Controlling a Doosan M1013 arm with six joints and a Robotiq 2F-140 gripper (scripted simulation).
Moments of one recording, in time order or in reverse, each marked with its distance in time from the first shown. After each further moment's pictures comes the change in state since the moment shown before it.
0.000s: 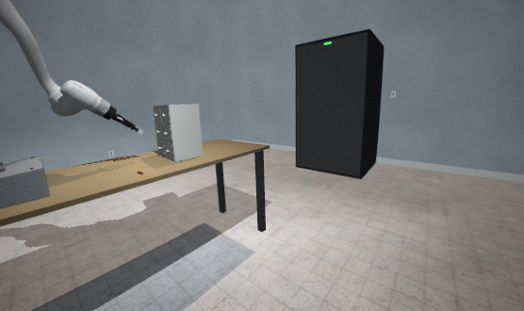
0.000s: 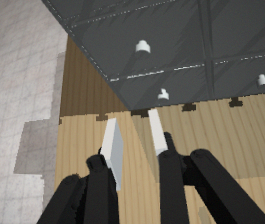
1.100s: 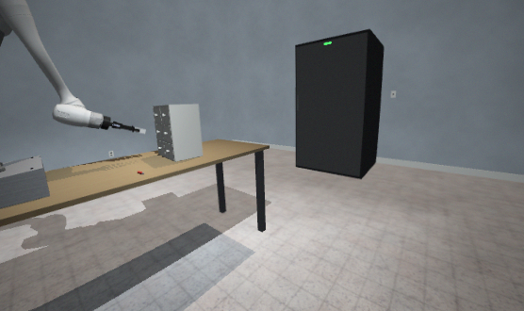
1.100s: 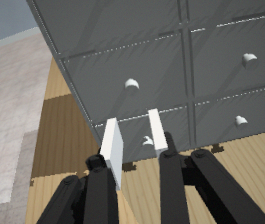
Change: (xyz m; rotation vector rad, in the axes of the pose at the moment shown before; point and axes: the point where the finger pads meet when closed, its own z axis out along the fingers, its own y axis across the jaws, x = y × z) arm 0.004 -0.001 0.016 -0.237 0.338 -0.043
